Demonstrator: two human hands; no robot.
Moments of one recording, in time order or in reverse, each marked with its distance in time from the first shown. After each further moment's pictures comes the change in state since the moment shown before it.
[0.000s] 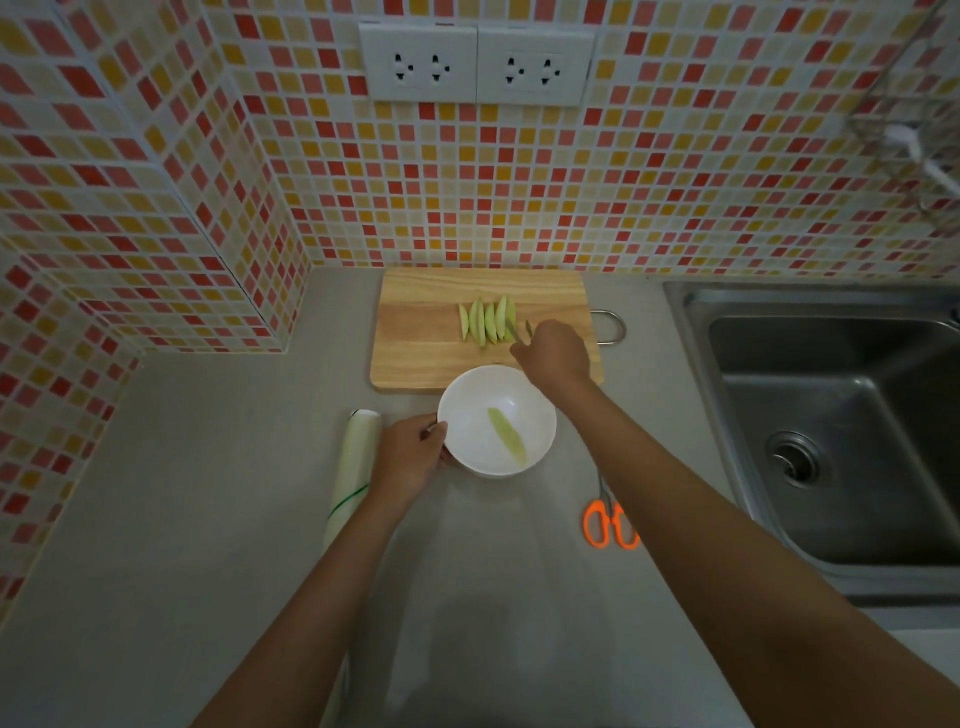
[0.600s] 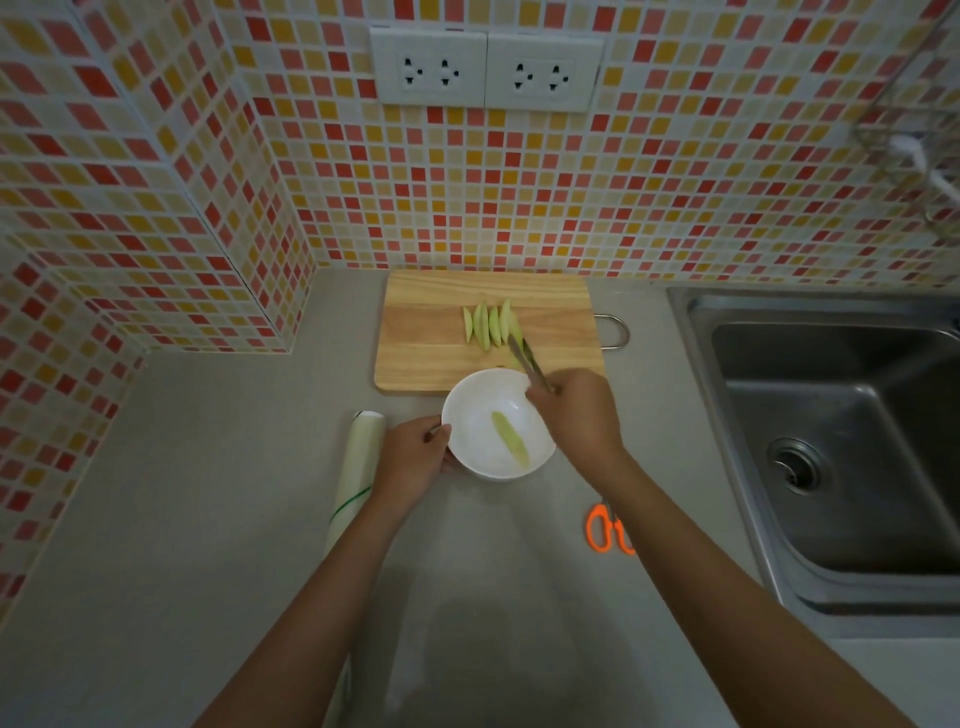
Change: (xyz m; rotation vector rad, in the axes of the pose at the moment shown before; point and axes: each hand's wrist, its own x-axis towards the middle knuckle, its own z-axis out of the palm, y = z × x) left_hand -0.002 0.003 -0.003 -0.028 -0.026 -0.011; right_hand -0.074 0.016 -0.015 0.181 0.054 -0.061
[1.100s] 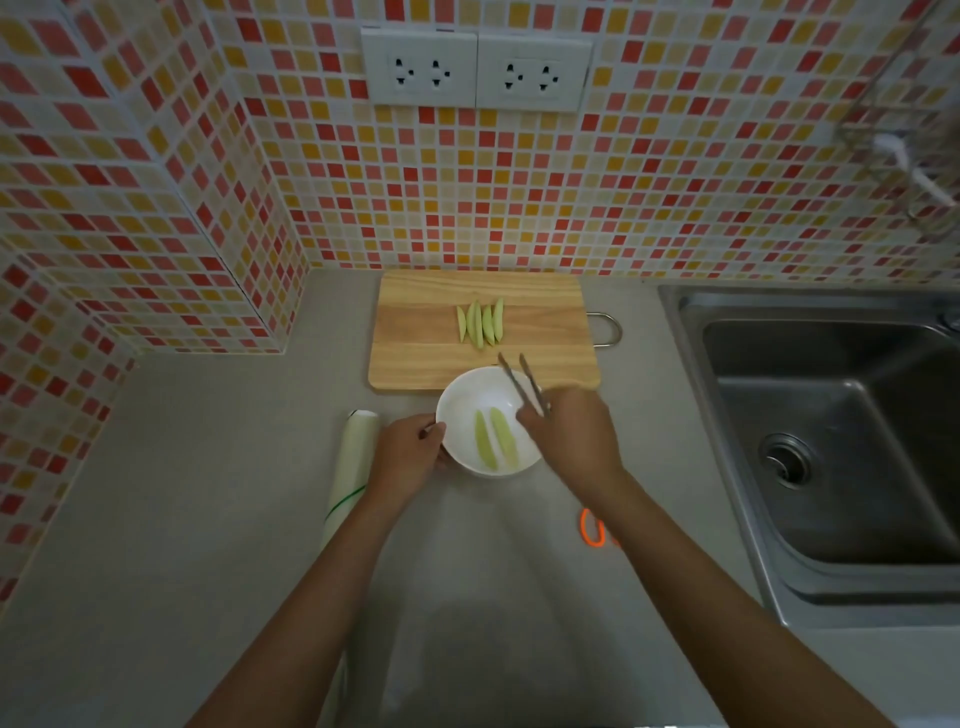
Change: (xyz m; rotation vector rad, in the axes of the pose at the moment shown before) left_hand 0.003 -0.001 0.001 0.030 0.001 0.000; right_hand -0.024 0.001 -0.002 -0.204 -0.015 -0.026
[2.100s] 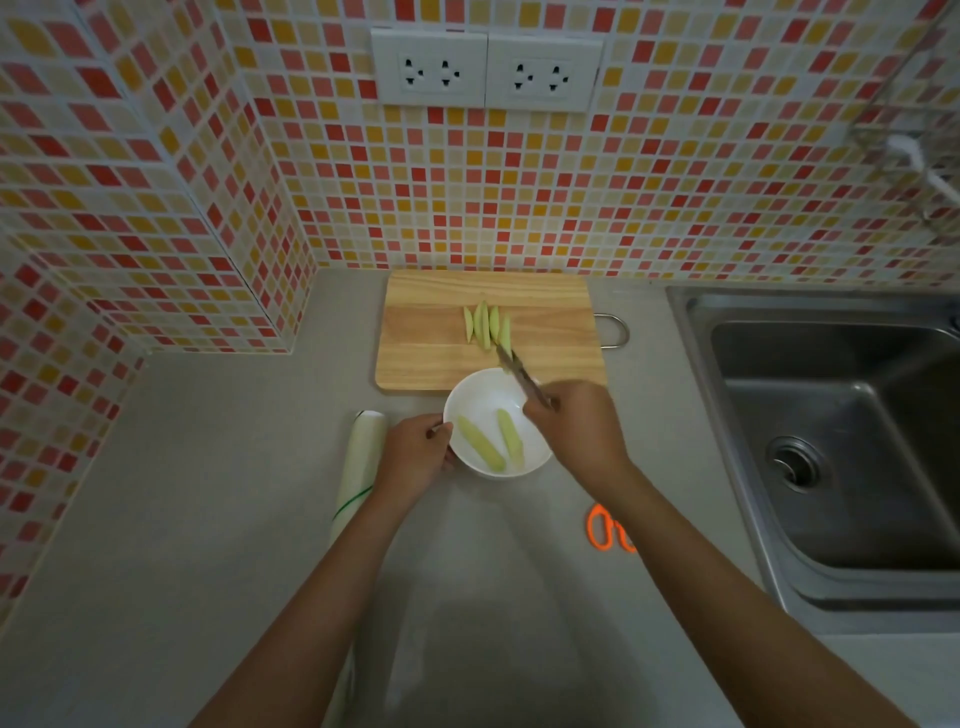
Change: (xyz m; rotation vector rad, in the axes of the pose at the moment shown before) left_hand 0.002 0.001 -0.001 -0.010 -0.016 -0.024; right_hand 0.005 -0.006 -0.005 0.185 -0.011 -0.049
